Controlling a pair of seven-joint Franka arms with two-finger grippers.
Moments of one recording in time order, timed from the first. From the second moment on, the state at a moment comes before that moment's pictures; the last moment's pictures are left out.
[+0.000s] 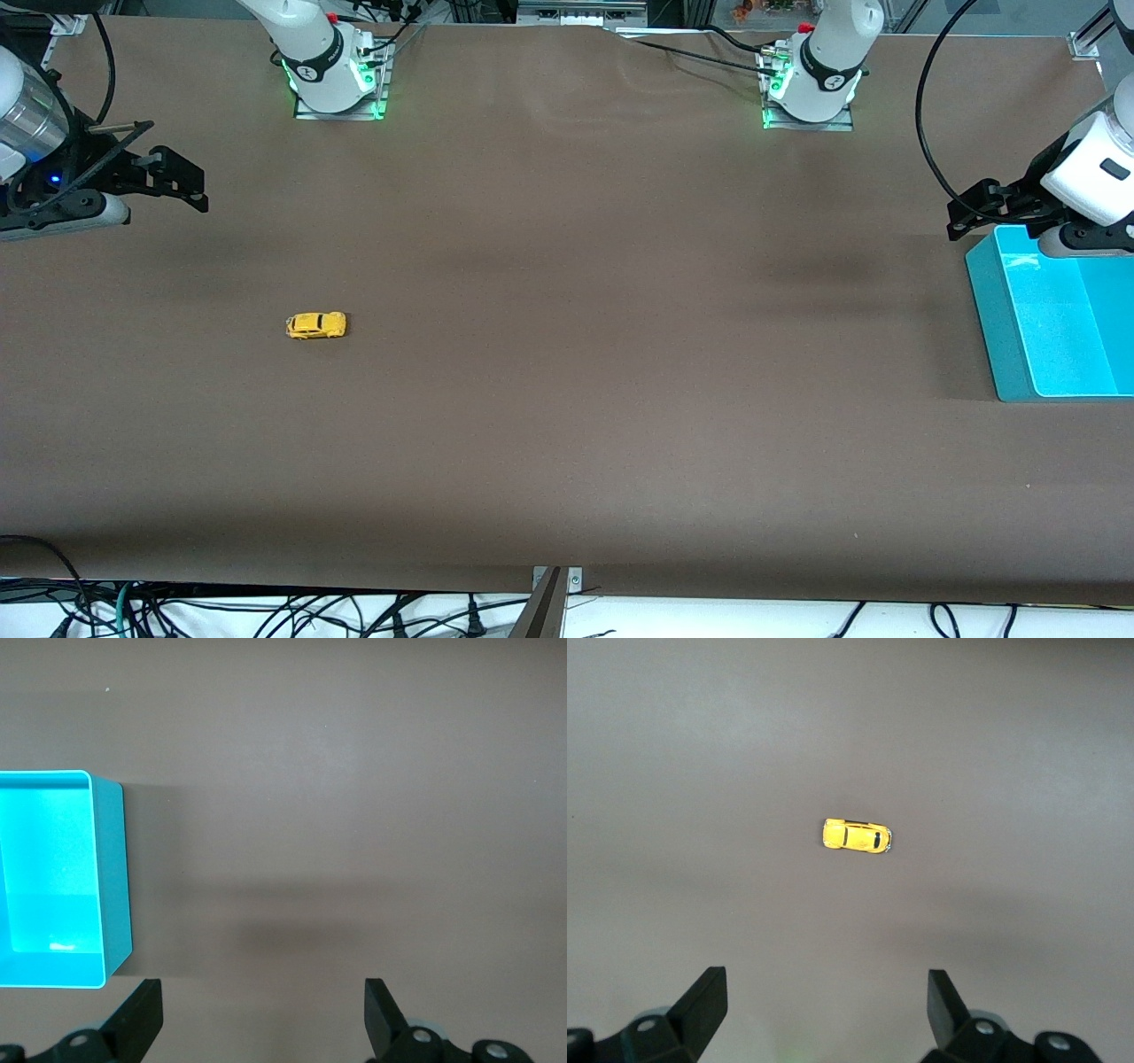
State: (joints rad) left arm -0.02 0.01 -0.02 -1.63 0.04 1.60 -0.07; right arm 0.04 0.00 0.05 -1.62 0.01 1.58 -0.09
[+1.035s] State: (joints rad) left arm -0.02 0.01 -0.02 -1.63 0.04 1.60 -0.08; right arm 0.04 0.02 0.06 -1.63 0.01 1.59 -0.09
